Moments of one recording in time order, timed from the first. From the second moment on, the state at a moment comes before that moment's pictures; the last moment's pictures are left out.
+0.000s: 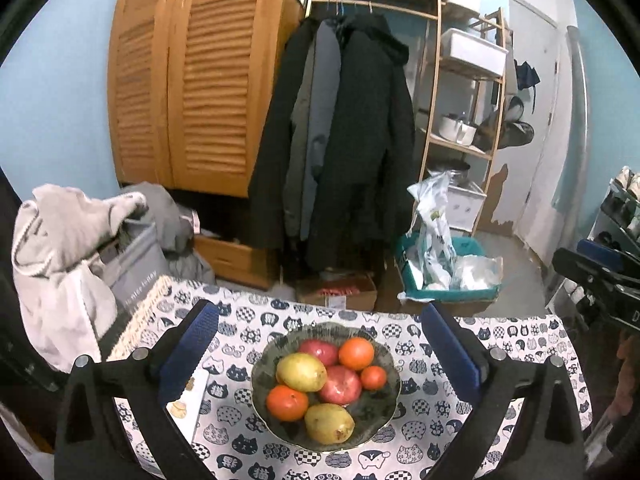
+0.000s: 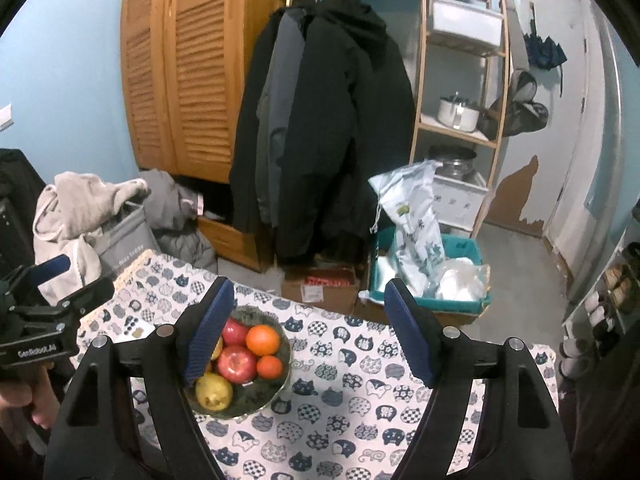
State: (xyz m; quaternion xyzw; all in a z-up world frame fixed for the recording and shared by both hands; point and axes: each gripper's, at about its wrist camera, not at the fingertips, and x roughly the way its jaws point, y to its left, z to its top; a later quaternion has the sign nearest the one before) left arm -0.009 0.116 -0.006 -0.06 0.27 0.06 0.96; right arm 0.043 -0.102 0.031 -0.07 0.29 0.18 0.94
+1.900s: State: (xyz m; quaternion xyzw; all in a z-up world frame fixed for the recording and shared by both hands) left arm -0.025 0.064 0.026 -0.01 0.25 0.06 0.97; right arm 0.017 -0.154 0.032 -0.07 0.28 0.14 0.95
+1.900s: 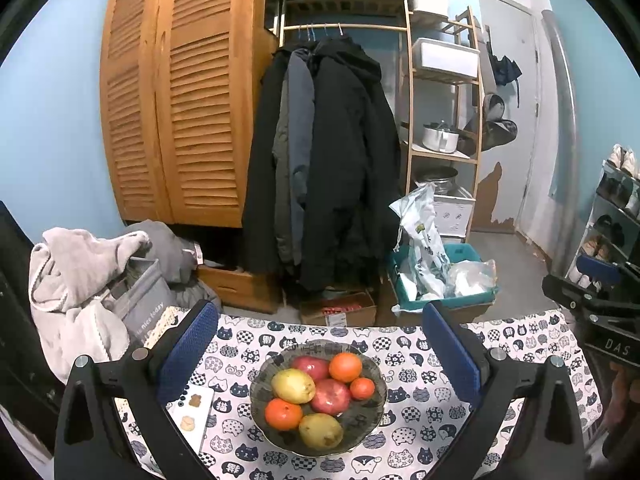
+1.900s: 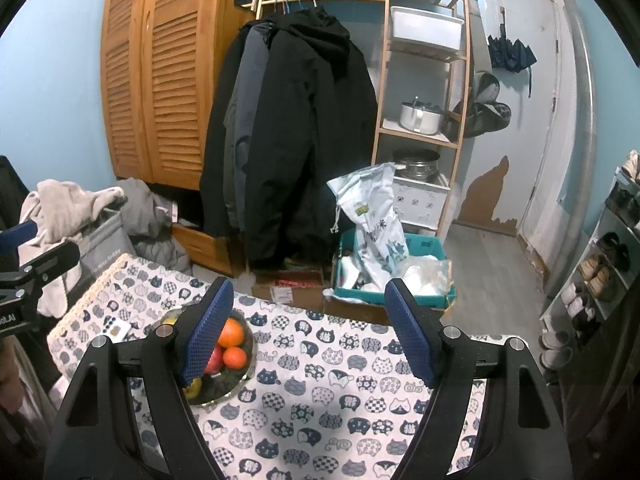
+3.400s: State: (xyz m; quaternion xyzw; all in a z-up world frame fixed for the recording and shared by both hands) left arm -0.024 0.060 0.034 -0.01 0.24 0.06 0.97; right arm 0.018 -0.158 0.030 -0.06 0.27 0.14 0.95
